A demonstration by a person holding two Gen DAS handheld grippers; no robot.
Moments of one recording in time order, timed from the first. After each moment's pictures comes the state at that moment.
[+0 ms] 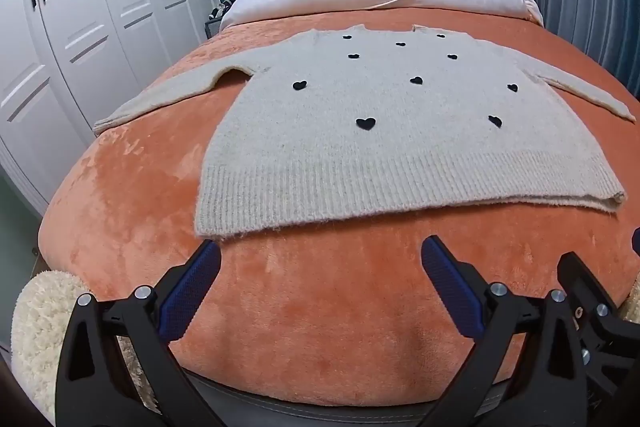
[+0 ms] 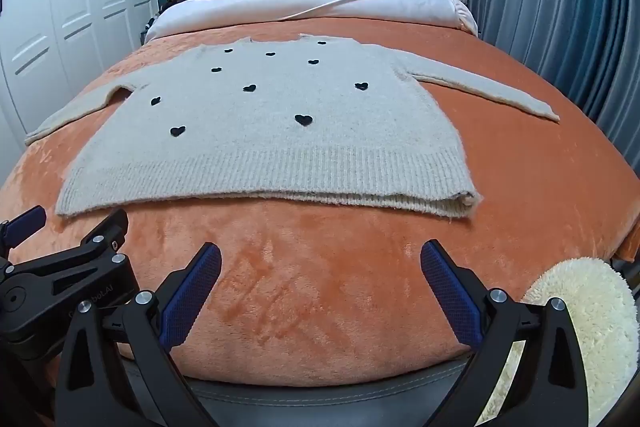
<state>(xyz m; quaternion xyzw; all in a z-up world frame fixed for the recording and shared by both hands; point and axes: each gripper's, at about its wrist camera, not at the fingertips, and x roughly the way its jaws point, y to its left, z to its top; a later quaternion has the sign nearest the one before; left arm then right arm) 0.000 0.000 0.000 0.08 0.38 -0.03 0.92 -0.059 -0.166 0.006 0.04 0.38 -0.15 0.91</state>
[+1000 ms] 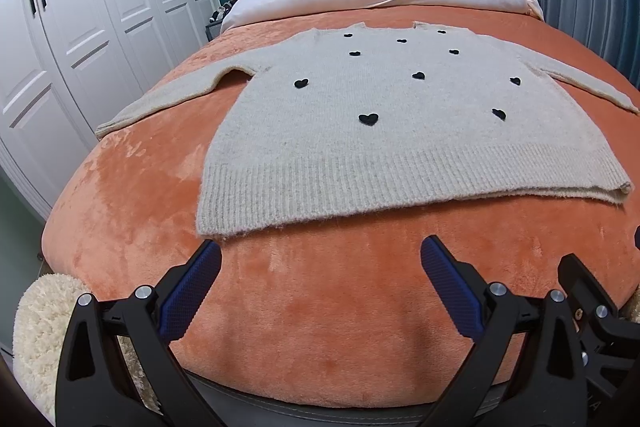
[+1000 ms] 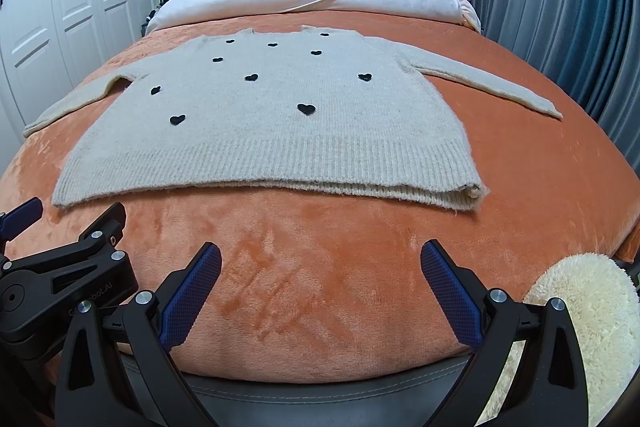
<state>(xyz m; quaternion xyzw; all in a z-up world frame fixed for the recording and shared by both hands) 0.000 -0.001 -0.004 0.10 0.38 -0.03 0.92 -0.059 -0.163 0.001 0.04 0.39 -0.14 0.91</state>
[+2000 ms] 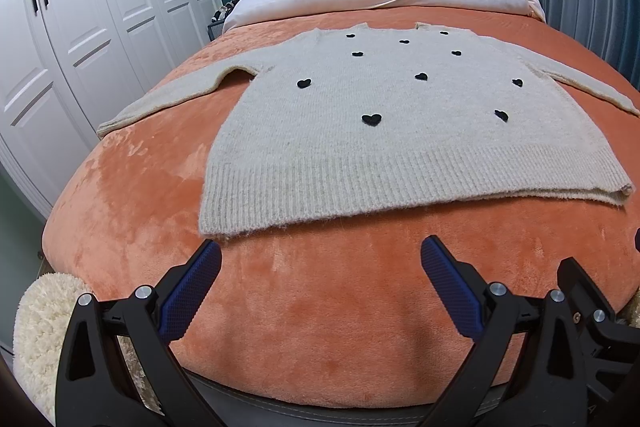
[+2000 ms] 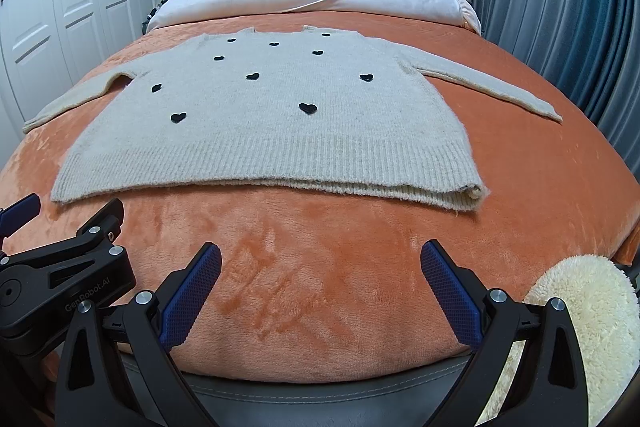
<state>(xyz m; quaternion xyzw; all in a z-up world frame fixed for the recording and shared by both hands) 0.000 0.000 -0.004 0.10 0.38 -0.03 0.92 -0.058 -0.162 -0.001 0.04 0.39 -0.14 0.91</state>
